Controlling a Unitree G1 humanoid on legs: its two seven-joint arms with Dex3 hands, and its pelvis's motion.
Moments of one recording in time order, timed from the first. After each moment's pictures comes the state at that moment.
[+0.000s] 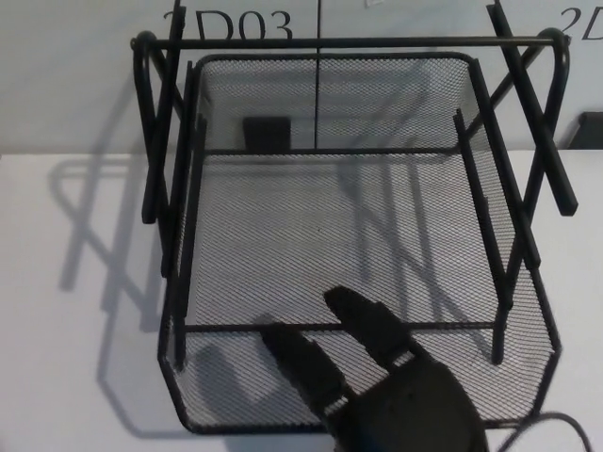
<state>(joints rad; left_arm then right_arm) 0.10 0.37 -0.02 1.13 0.02 -0.35 -0.24 0.44 -0.16 0.52 -0.51 -1.60 -0.15 -0.03</state>
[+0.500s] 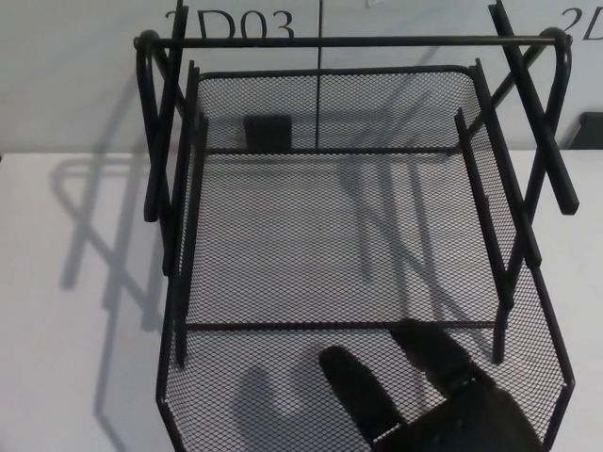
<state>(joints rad) 0.09 0.37 -0.02 1.14 0.02 -0.35 -0.24 0.56 -0.28 0.55 -0.70 -1.74 -0.01 0.00</state>
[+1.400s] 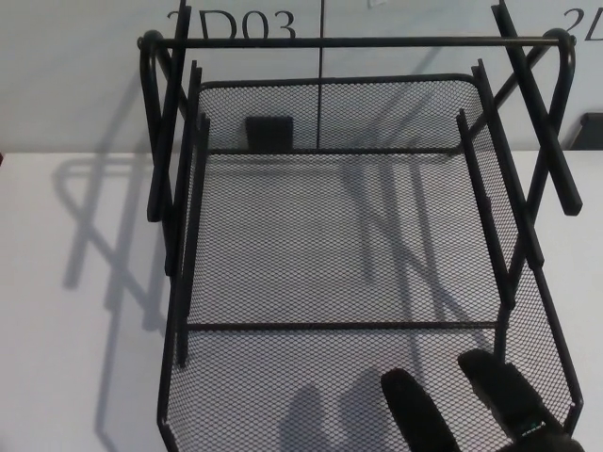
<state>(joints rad) 0.09 0.37 -0.02 1.14 0.02 -0.35 -0.25 0.72 -0.45 0.62 -0.75 -1.81 0.24 -0.08</state>
